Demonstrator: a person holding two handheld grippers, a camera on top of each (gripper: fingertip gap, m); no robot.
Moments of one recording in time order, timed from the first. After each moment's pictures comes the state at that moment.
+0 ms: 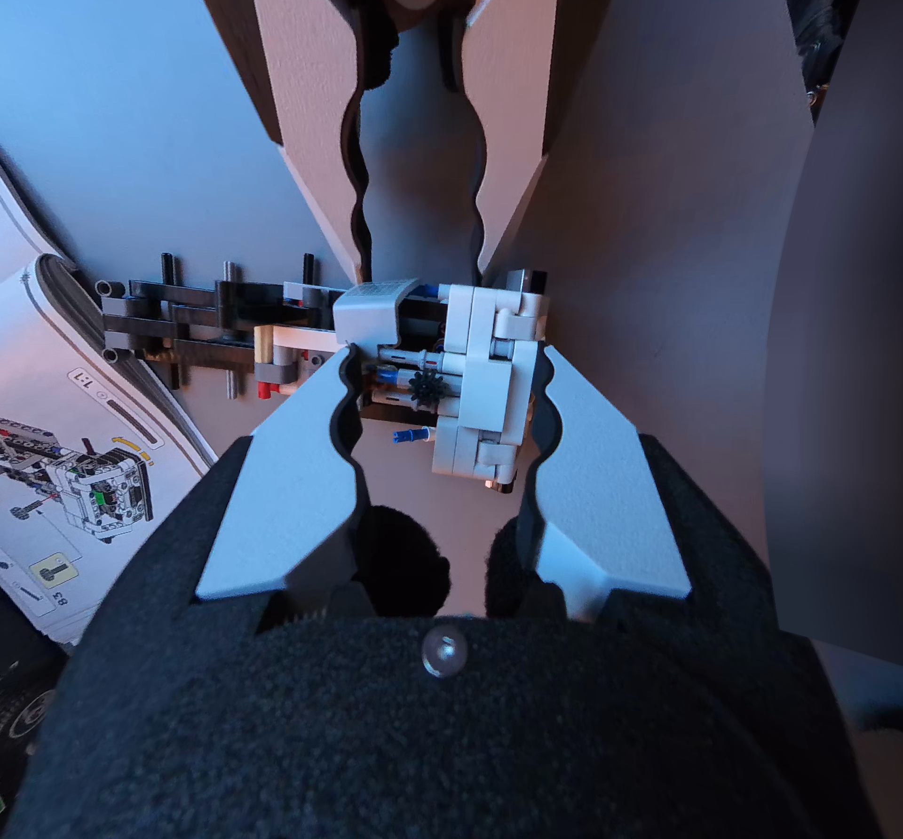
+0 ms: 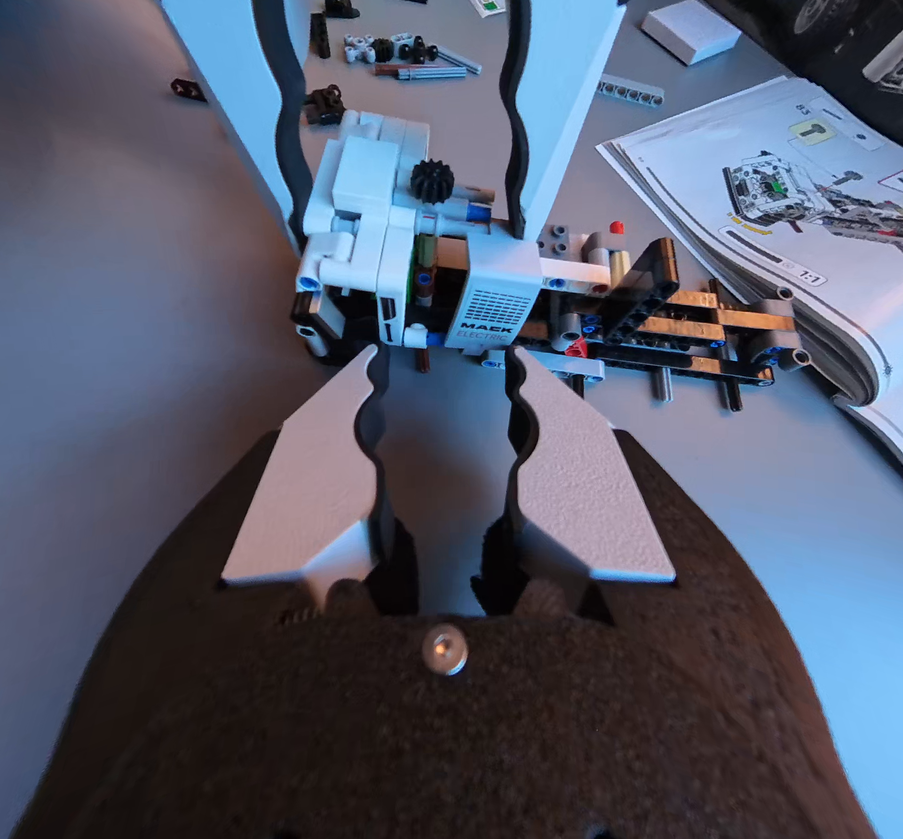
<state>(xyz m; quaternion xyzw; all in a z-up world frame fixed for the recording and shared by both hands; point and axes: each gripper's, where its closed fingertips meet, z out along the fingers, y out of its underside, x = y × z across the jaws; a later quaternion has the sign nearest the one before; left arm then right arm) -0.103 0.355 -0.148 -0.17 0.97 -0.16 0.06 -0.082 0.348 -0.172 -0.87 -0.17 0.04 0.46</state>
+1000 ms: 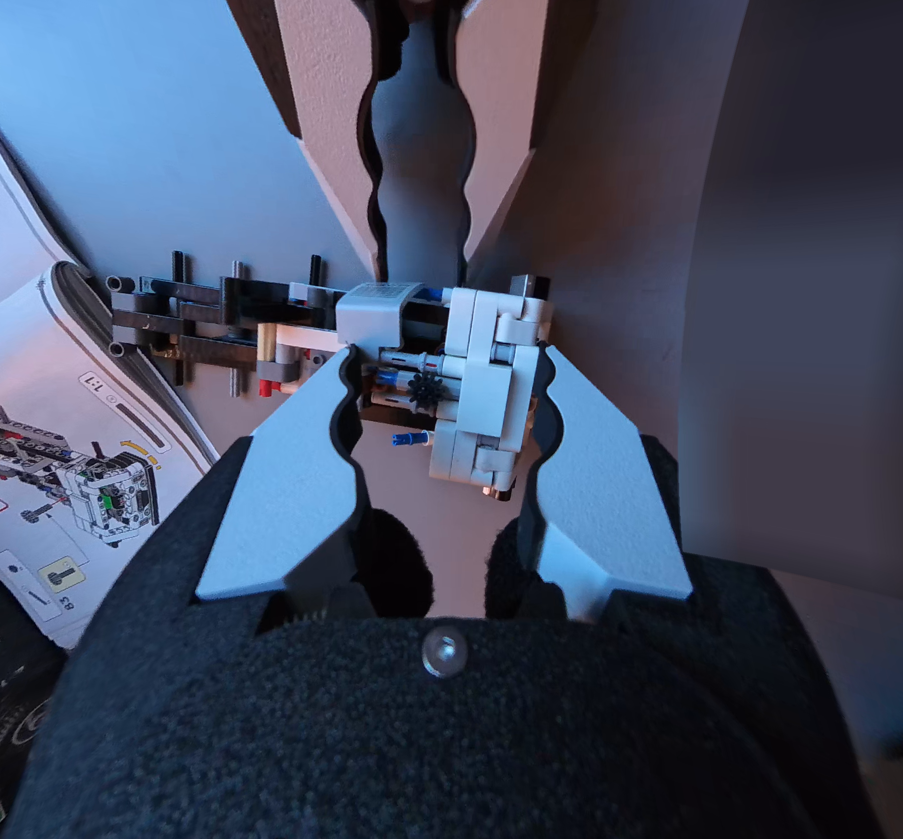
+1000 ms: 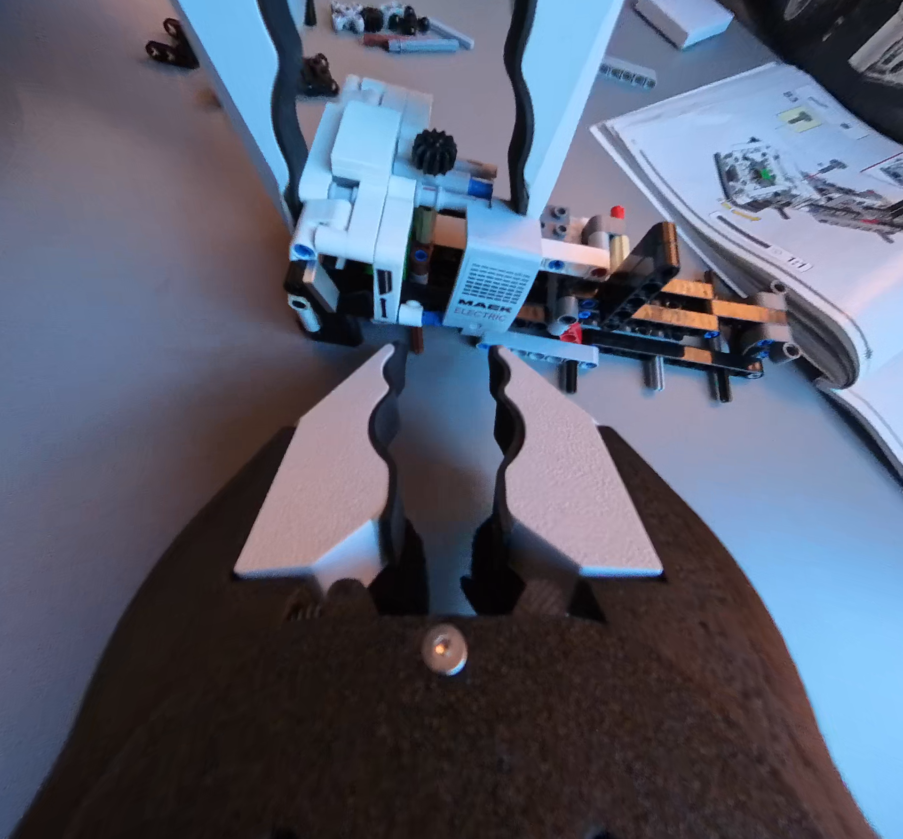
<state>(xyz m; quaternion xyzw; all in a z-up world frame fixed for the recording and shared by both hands) -0.101 0.355 -0.149 -0.17 0.97 -0.18 0.08 -0.078 0.343 -0.177 -0.88 -0.18 0.02 0.44</state>
